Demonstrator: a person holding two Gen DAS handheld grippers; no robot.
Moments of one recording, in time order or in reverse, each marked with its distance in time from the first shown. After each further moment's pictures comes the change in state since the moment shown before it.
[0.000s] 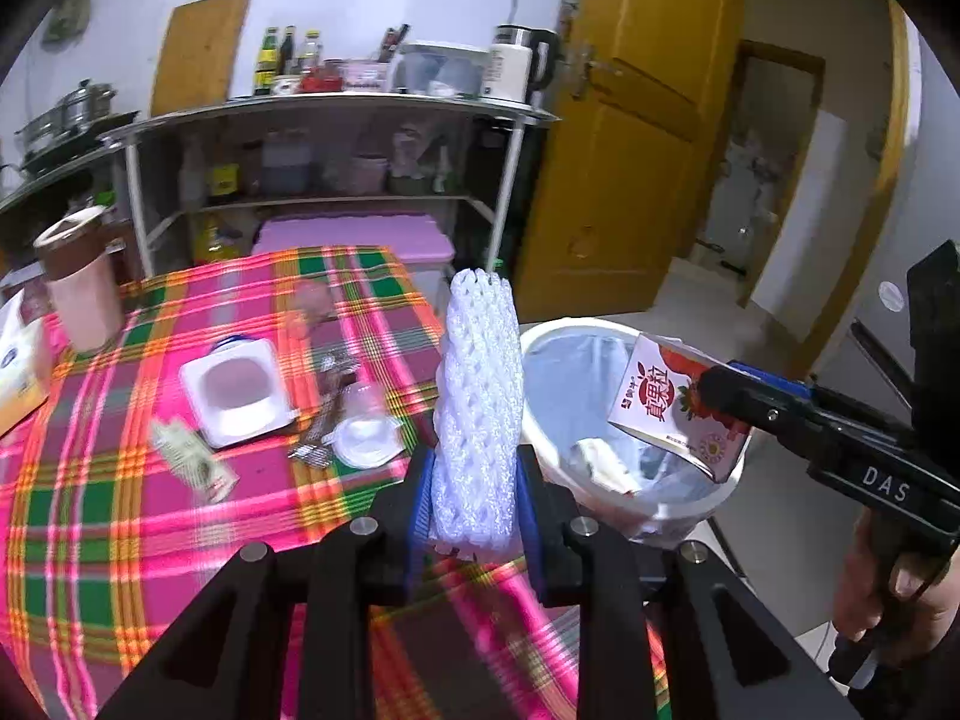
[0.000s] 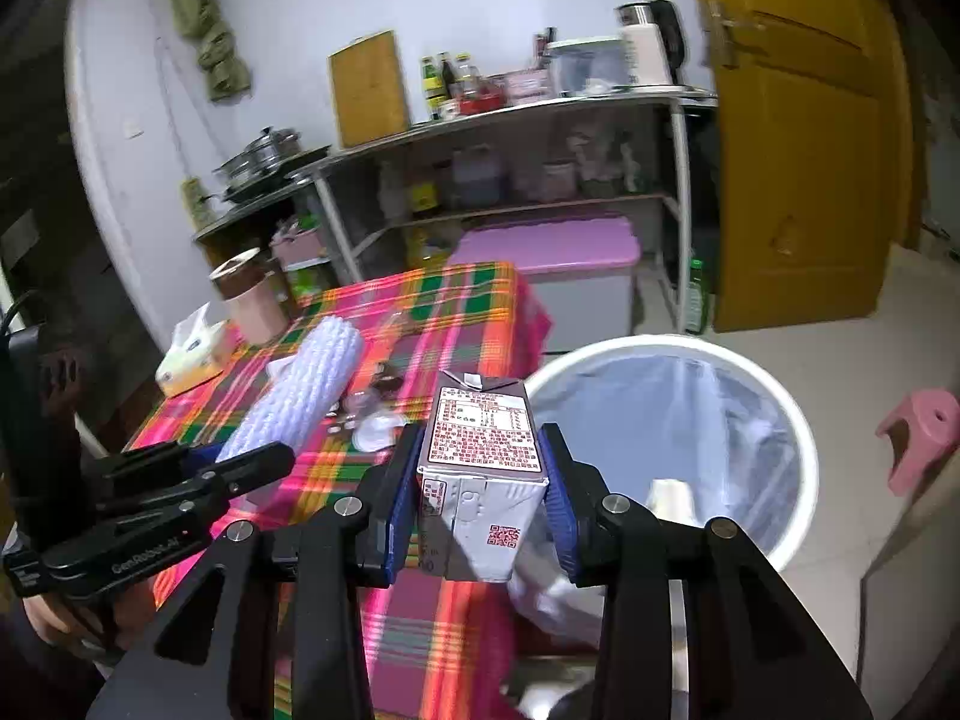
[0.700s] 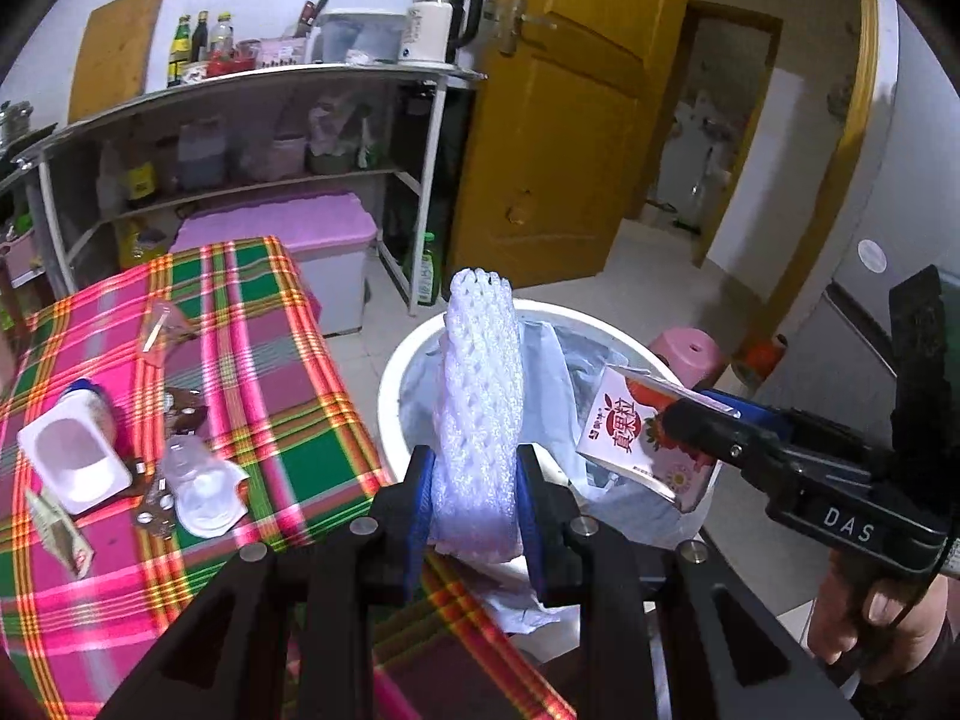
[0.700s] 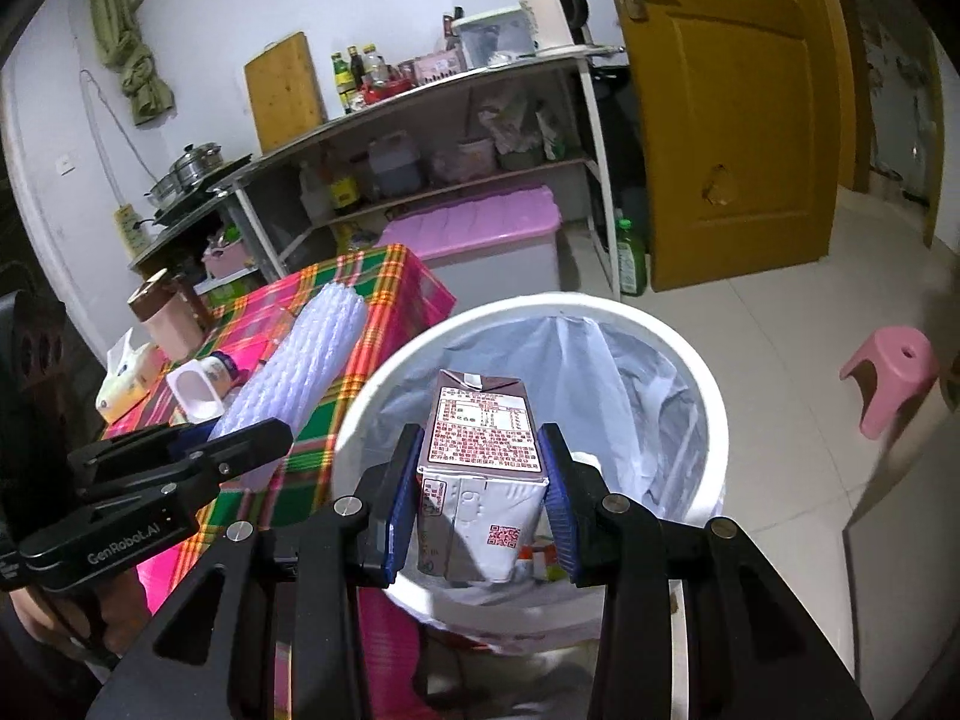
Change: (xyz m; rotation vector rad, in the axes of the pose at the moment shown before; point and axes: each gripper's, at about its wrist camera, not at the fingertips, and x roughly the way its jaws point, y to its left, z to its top) left arm 0.084 -0.057 0.019 0.083 0.083 -0.109; right arm 0.017 -0.078 -0.011 0.116 0.044 -0.097
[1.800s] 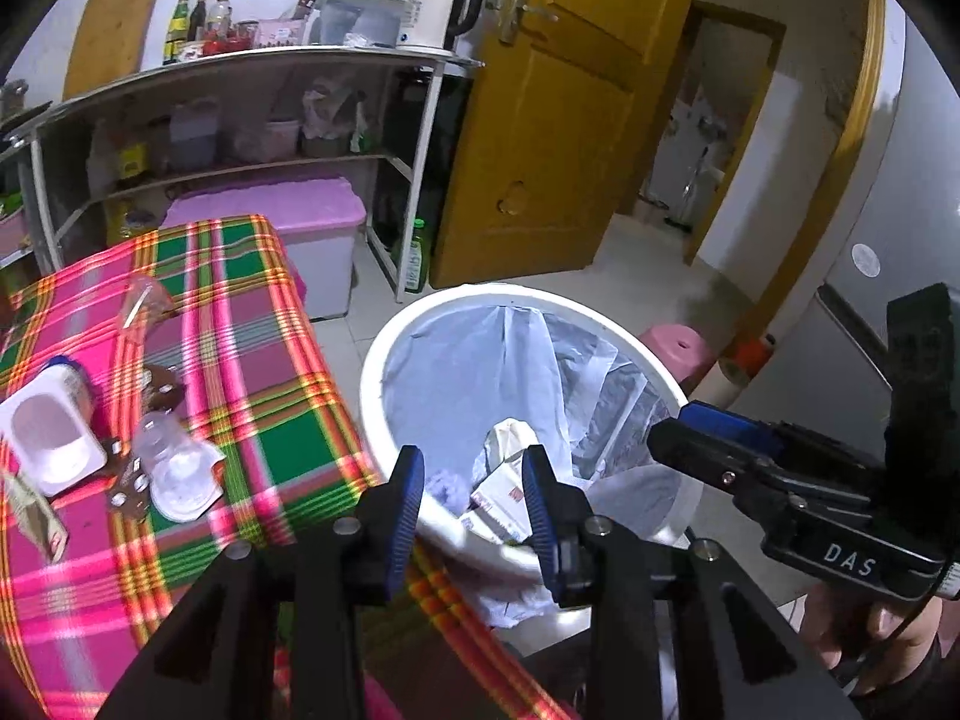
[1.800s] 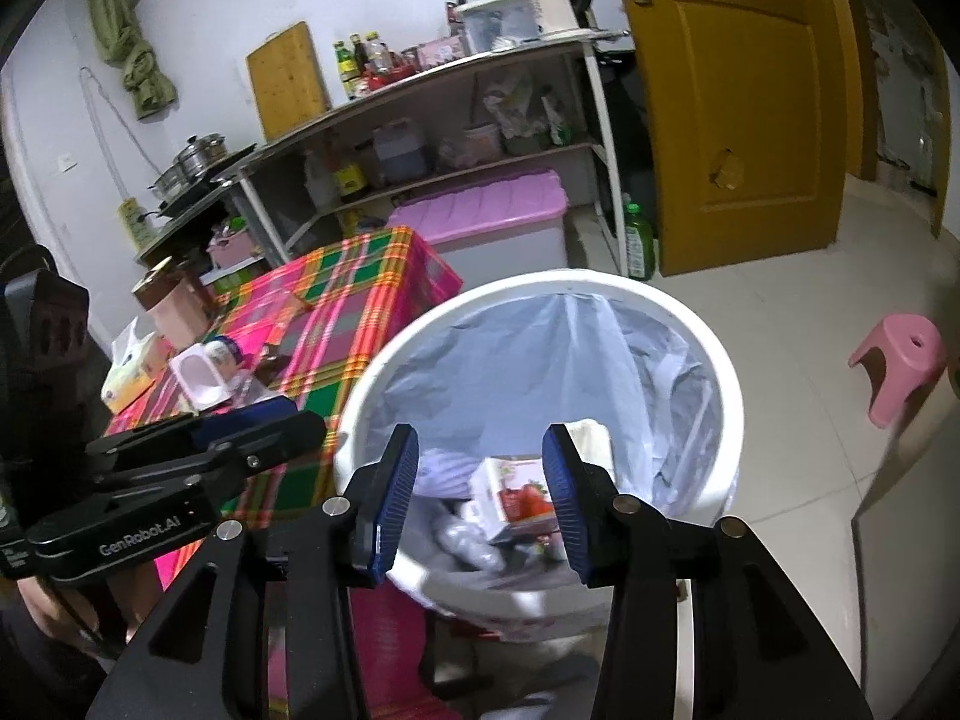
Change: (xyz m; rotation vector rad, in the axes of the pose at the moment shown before) left arm -0.002 0.005 -0.010 -0.035 0.015 -0.032; right arm -0.005 0.007 -0.008 -0.006 0.025 0.029
